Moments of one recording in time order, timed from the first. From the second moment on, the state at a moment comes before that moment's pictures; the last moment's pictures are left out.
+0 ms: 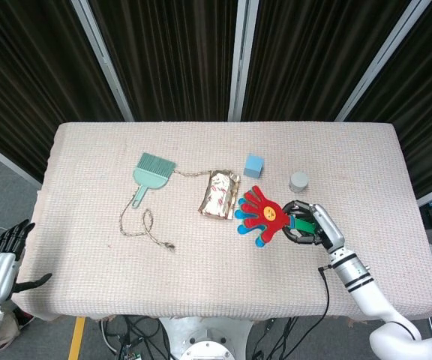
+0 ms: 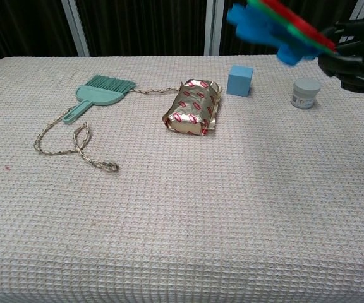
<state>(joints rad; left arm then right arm) -0.05 -1.24 -0.01 -1.45 1.52 1.49 -0.24 0.44 -1.26 0.22 -1.70 -1.43 0.97 0.79</state>
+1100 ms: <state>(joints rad) -0.05 -1.24 -0.01 -1.45 1.53 1.49 -0.24 0.38 -1.27 0.31 -1.76 -1.39 1.17 1.16</state>
